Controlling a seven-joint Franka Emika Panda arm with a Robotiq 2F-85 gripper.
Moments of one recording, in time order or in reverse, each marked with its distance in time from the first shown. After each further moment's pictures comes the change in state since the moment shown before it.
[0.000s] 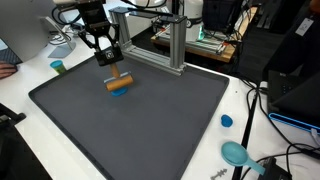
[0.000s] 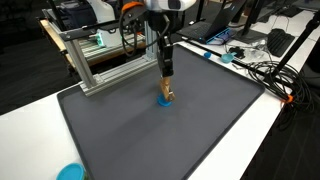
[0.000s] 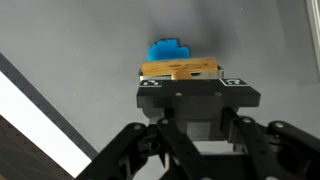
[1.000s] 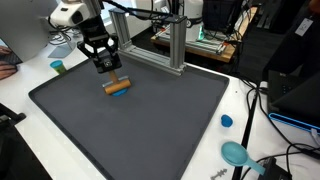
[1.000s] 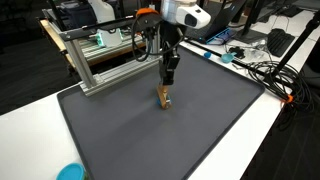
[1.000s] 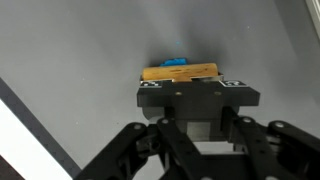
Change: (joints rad) arm 0.052 0.141 0.000 0.163 -0.221 -0.111 0.224
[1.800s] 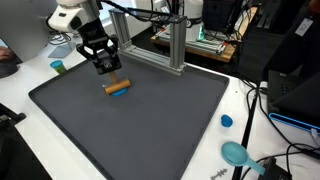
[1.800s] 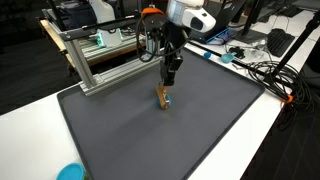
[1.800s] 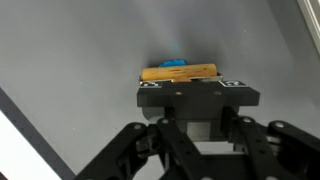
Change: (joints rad) arm 0.018 0.049 0.000 0.079 -0.038 -0.080 0.039
